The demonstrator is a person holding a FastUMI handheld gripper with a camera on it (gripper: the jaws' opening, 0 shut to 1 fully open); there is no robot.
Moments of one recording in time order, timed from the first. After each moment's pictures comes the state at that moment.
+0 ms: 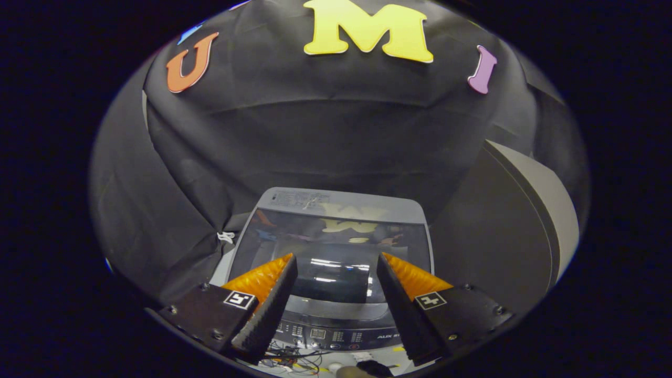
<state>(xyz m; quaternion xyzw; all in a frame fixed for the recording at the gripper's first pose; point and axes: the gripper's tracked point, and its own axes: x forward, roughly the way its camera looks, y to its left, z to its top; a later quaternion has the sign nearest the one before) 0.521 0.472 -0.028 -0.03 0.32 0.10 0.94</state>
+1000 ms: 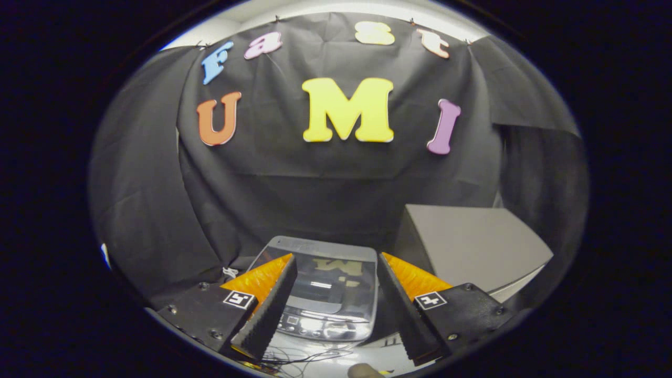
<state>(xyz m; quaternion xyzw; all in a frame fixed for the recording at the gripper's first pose) 0.378 0.351 0.106 -0.03 0.10 0.13 0.99</state>
